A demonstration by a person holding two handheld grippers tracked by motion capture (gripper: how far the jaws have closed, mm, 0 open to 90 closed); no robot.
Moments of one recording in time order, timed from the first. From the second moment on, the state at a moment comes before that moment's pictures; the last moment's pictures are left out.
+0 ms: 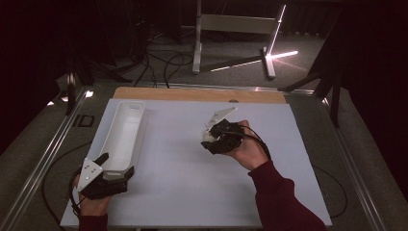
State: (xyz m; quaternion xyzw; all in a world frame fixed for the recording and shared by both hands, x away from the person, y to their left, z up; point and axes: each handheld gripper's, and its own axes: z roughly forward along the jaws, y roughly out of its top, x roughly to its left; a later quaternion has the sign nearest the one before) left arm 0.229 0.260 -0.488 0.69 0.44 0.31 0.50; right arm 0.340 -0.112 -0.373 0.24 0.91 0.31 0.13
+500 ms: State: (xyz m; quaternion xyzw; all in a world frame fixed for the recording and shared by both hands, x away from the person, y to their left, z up) left arm 0.229 0.260 -0.488 0.69 0.43 0.30 0.50; right arm 0.344 -0.098 -0.366 0.23 0.91 0.32 0.13
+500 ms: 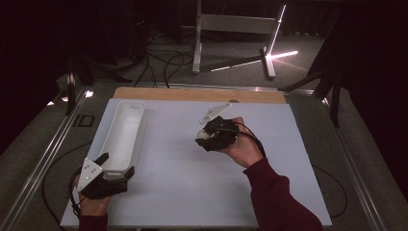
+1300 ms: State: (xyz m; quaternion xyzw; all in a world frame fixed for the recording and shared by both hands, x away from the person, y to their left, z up) left arm 0.229 0.259 -0.488 0.69 0.43 0.30 0.50; right arm 0.352 -0.079 -0.357 0.22 0.91 0.33 0.13
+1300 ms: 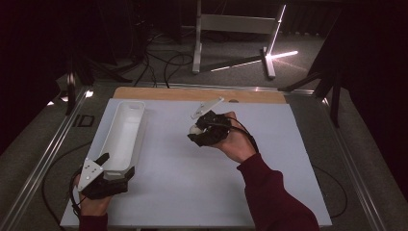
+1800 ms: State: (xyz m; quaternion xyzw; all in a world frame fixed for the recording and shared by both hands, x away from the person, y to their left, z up) left arm 0.229 0.259 -0.488 0.69 0.43 0.30 0.50; right arm 0.357 -0.065 -0.350 0.21 0.91 0.34 0.14
